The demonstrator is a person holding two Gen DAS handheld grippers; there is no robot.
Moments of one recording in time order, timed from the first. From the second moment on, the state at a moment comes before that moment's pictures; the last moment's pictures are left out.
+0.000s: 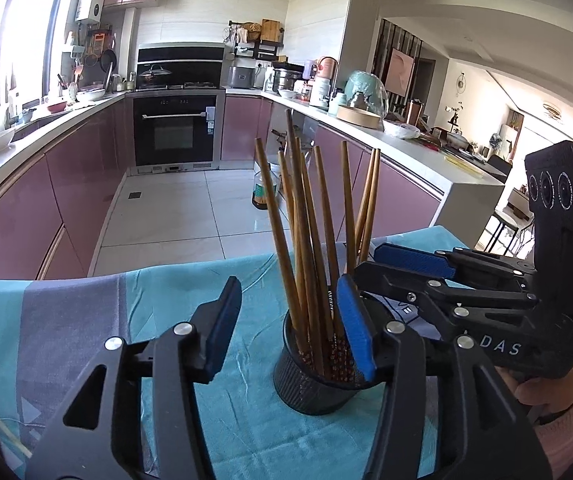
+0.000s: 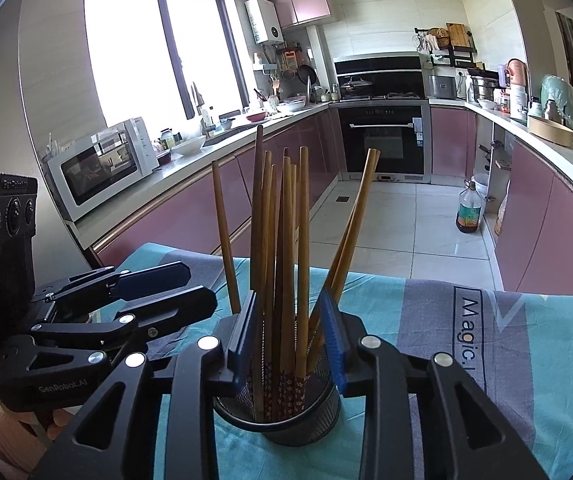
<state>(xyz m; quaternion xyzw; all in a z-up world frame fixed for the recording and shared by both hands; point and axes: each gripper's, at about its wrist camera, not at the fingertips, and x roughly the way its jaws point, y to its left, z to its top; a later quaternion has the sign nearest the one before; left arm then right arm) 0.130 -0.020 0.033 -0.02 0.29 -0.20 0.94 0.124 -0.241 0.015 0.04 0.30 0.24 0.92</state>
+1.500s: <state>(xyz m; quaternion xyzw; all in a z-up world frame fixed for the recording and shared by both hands) -0.027 0.054 0.036 0.00 0.14 -0.03 0.99 -0.009 -0.229 0.009 0.01 0.16 0.15 0.98</state>
